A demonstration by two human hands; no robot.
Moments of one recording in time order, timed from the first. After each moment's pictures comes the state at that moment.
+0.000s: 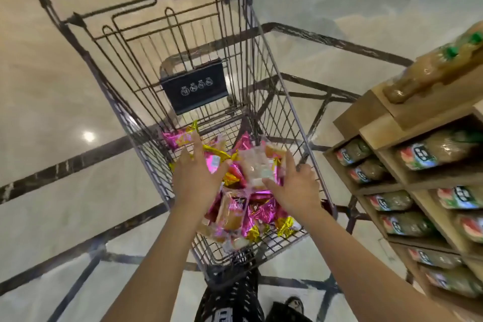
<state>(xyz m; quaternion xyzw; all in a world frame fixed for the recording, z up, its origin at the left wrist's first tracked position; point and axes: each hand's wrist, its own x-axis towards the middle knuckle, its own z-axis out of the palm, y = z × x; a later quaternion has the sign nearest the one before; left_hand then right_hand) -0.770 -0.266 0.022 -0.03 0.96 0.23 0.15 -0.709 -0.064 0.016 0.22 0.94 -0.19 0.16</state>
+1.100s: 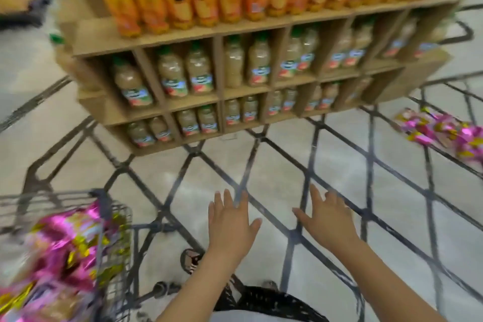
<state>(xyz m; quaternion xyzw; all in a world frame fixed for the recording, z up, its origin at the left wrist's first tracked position) -0.318 -0.093 0.054 0.69 0.66 -0.10 0.28 -0.113 -0.085 0.056 0.74 0.62 -0.17 0.16</state>
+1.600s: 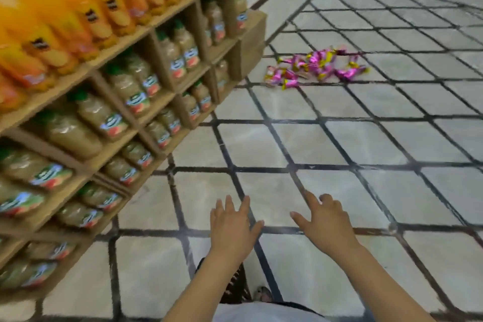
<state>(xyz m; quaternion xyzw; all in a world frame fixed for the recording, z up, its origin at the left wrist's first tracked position) -0.074 -0.064 0.056 0.86 0.40 -0.21 0.24 0.079 -0.192 0.060 0.90 0.35 -0.25 0.02</state>
